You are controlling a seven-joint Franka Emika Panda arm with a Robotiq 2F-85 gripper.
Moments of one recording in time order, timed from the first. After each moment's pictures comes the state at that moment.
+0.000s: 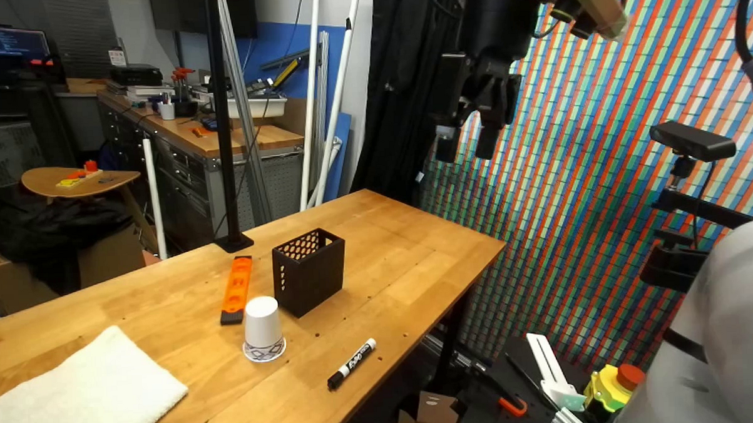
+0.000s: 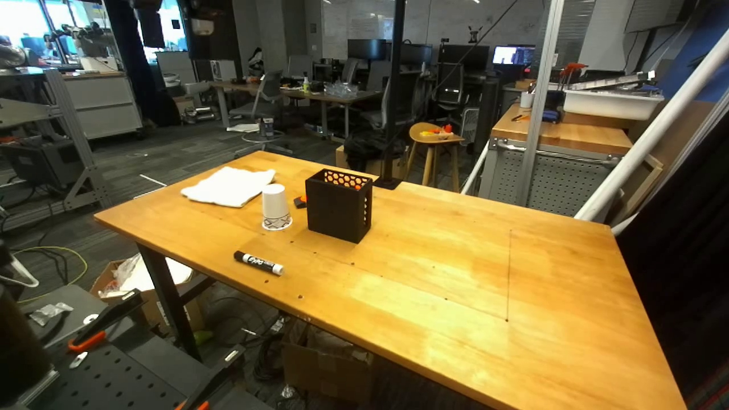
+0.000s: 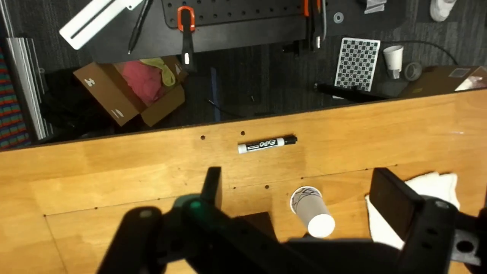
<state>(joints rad) -0.05 -0.82 -0.03 -2.51 0.05 1.66 0.00</state>
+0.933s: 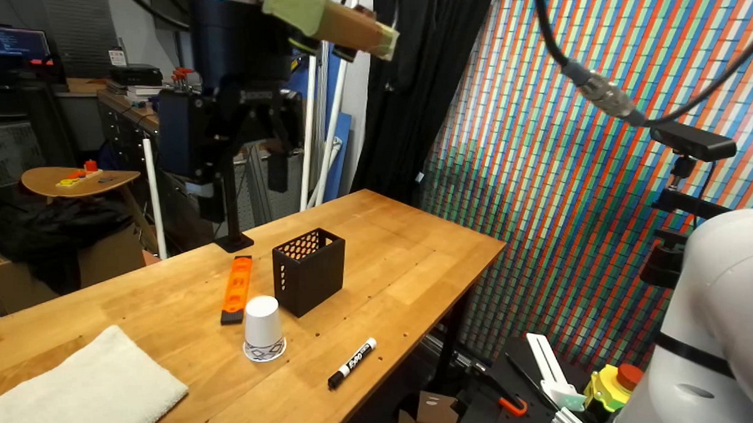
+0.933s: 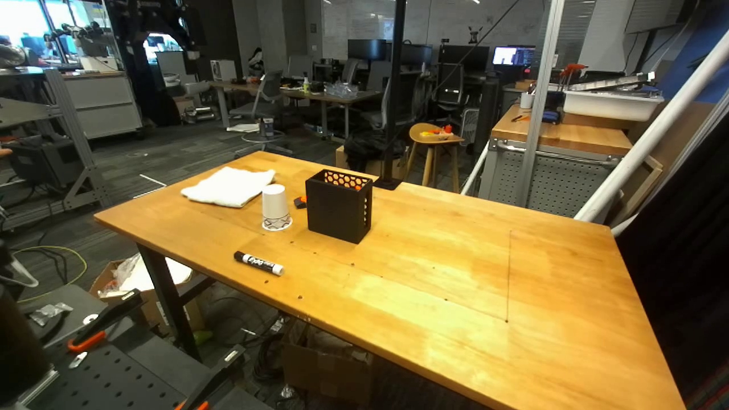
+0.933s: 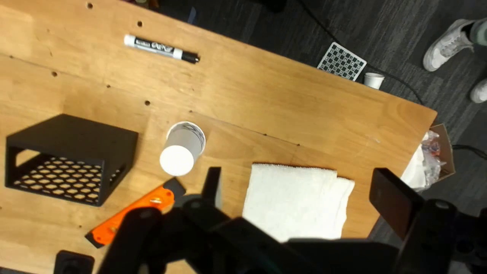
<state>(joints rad) 0.18 -0.33 0.24 -2.25 0.10 1.94 0.01</state>
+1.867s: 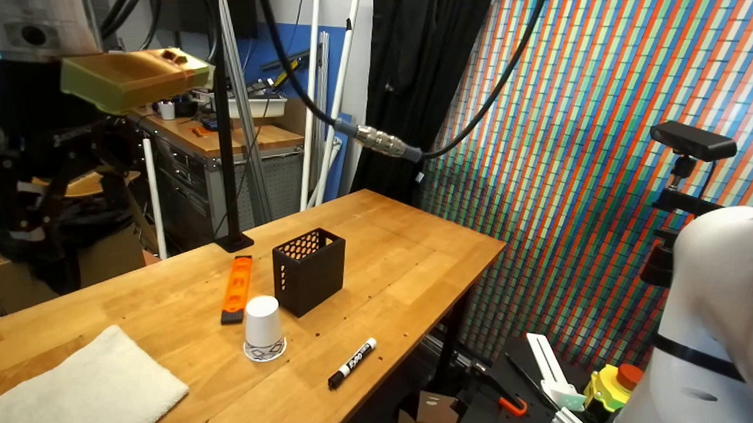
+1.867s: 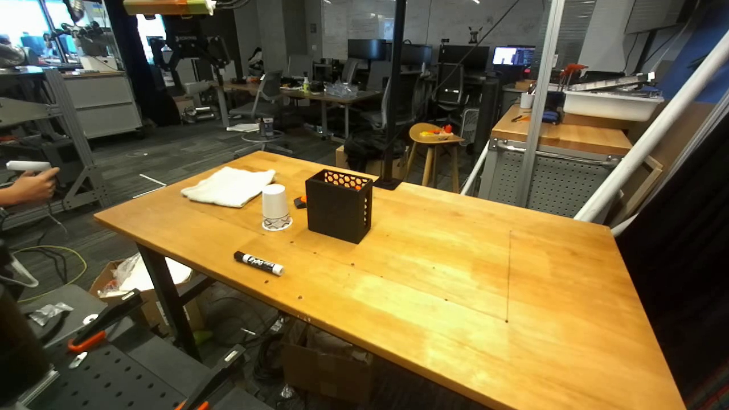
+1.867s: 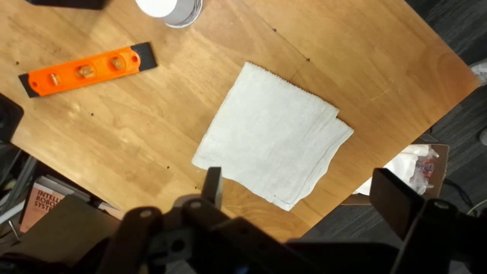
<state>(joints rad) 0.28 0.15 0.28 -1.85 -0.13 2.09 -0.11</state>
